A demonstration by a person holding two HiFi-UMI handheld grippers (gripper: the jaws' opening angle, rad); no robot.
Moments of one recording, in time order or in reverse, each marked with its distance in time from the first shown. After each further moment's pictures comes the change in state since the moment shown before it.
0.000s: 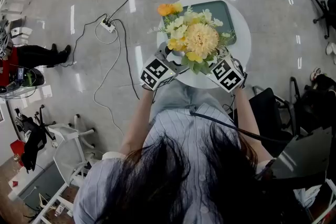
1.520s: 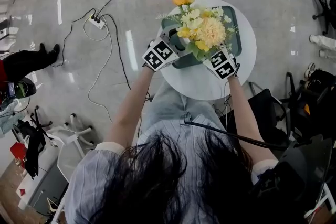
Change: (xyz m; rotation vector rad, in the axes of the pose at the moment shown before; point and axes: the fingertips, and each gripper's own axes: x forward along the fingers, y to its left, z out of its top) left arm 0.073 0.121 -0.054 0.055 0.150 -0.114; right arm 0.104 -0.104 -0.029 0.146 0.017 -0.099
